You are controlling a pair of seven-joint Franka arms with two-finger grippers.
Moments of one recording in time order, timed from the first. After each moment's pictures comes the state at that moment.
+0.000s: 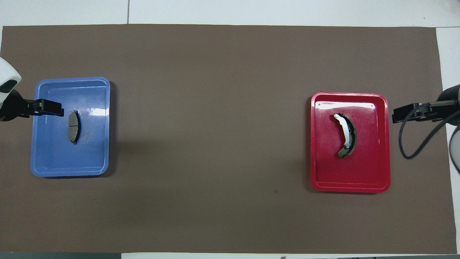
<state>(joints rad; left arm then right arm) 0.03 0.00 0.02 -1.92 -0.01 1.96 0.10 0.12 -0.08 -0.14 -1.85 -0.03 1.74 -0.02</state>
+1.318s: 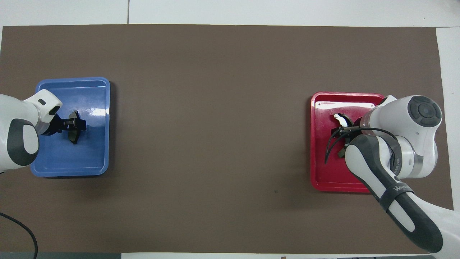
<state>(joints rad) 0.12 0.22 0.03 -2.16 -0.01 2.39 0.14 0.16 0.12 -0.14 -2.27 0.04 2.35 -0.03</state>
